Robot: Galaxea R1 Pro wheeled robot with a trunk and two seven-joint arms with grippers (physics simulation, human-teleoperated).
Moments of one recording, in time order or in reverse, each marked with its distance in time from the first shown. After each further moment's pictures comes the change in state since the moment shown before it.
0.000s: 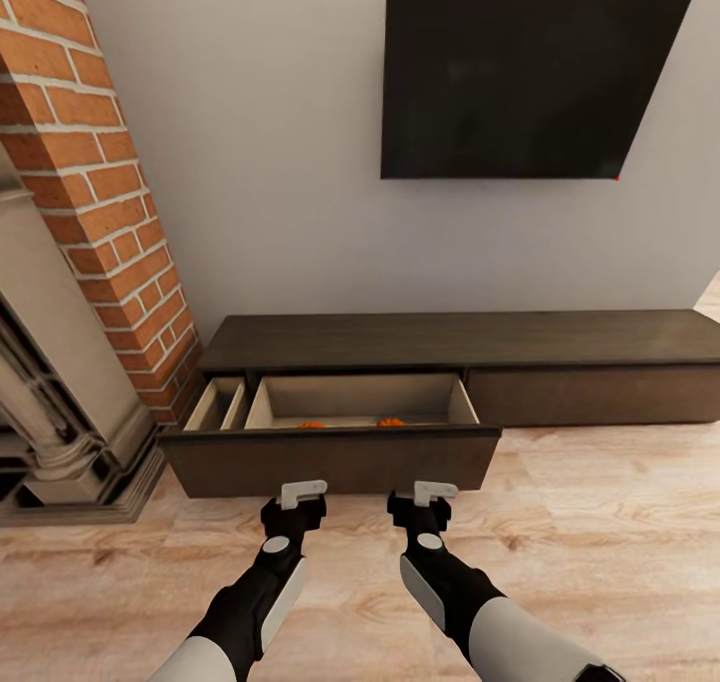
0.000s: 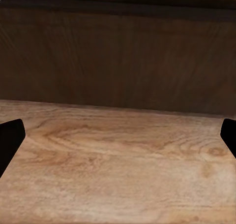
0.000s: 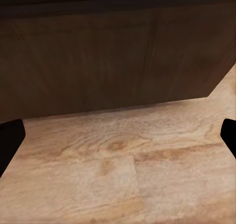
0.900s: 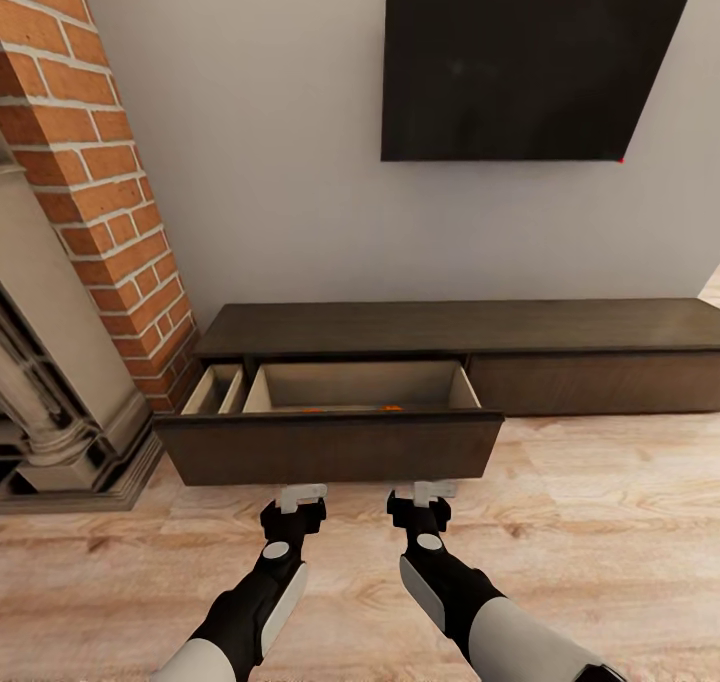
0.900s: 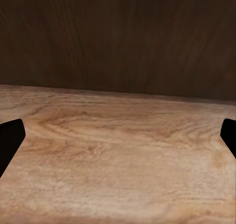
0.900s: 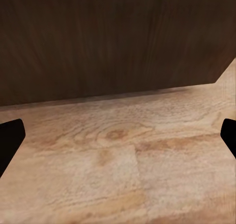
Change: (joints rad) left arm 0.000 -0.001 -0.001 0.032 -0.004 -0.035 -0.001; right arm 0.000 0.000 0.005 0.003 0.000 0.000 0.000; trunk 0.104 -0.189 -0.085
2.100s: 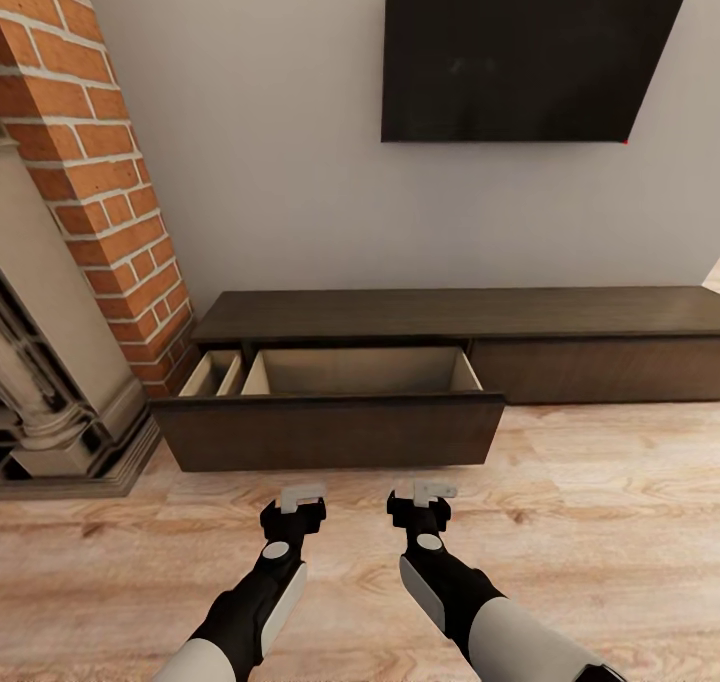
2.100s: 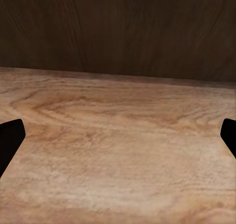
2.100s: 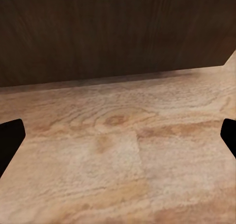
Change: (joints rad) left arm 0.000 0.000 0.000 0.000 0.000 0.000 0.000; right arm 0.000 0.000 0.002 0.000 0.000 0.000 0.000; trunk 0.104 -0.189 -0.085
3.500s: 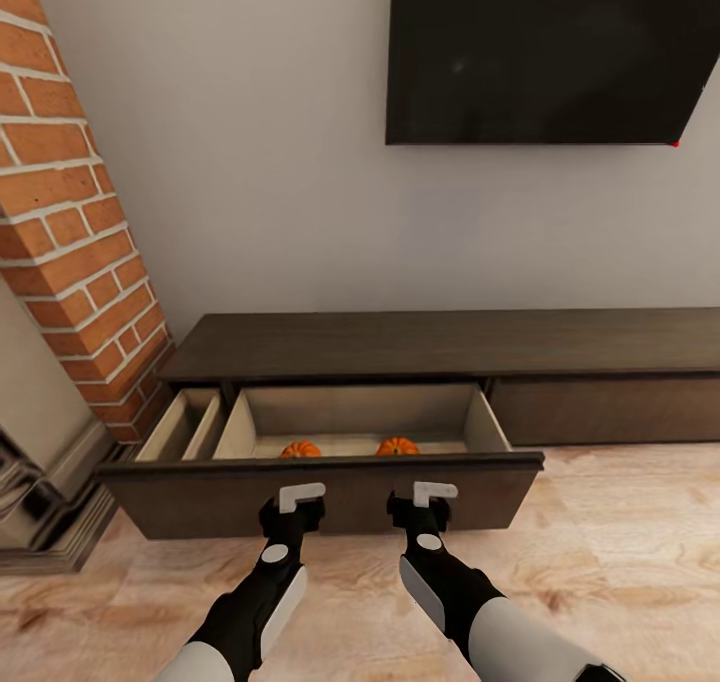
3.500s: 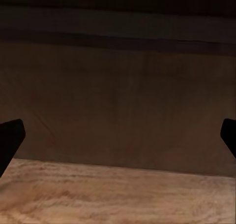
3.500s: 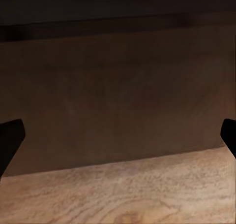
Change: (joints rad) left arm 0.006 0.002 0.001 -0.001 -0.014 -0.046 0.005; right arm 0.000 0.000 0.001 0.000 0.000 0.000 0.000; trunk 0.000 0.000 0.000
